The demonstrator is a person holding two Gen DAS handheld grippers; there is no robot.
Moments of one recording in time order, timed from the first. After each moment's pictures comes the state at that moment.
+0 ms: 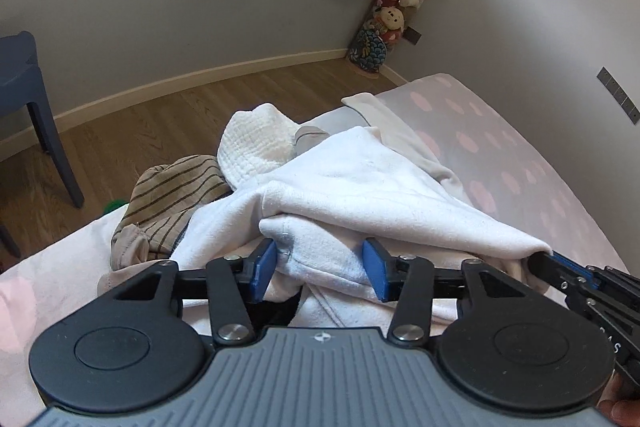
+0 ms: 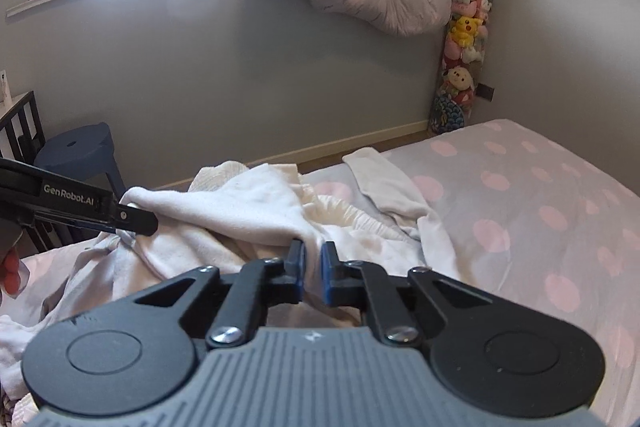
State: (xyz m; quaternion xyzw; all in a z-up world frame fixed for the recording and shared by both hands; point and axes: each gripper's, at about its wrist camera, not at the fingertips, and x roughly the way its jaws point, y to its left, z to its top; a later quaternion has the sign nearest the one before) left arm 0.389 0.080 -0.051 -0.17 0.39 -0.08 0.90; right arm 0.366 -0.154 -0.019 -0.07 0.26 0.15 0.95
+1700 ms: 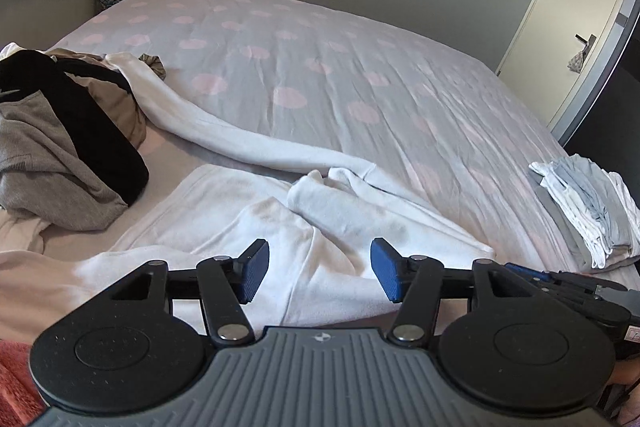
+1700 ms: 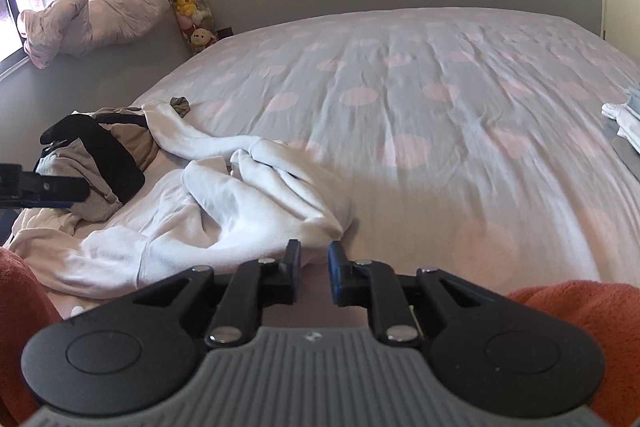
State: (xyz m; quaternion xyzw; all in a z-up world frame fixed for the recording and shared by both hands) left arm 0.017 -0.175 -0.046 0.05 0.40 -0.40 0.82; right arm -0.167 -0.412 -0.075 0.17 0.30 -0.16 0.92
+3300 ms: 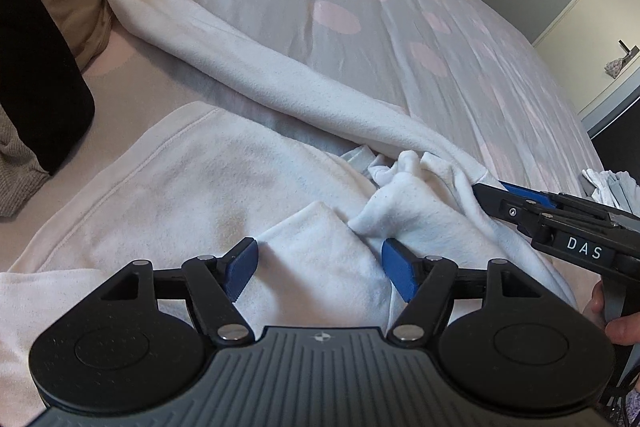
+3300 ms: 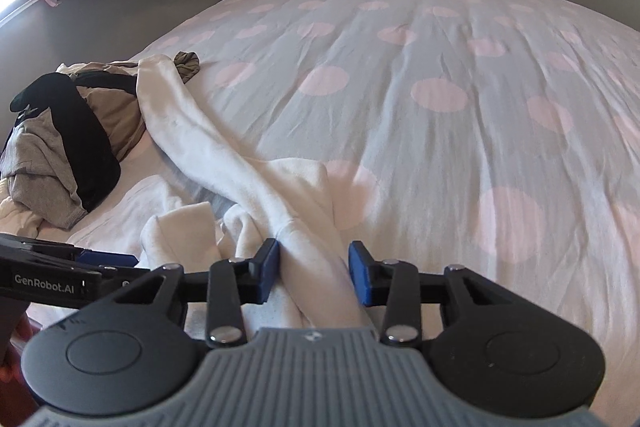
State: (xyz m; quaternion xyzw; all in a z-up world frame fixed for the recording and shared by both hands) left arm 0.121 -0.232 -0.161 0.01 0.51 -0.37 0.78; right arm 0.021 -0.455 -0.120 0.13 0.38 -0.09 0.91
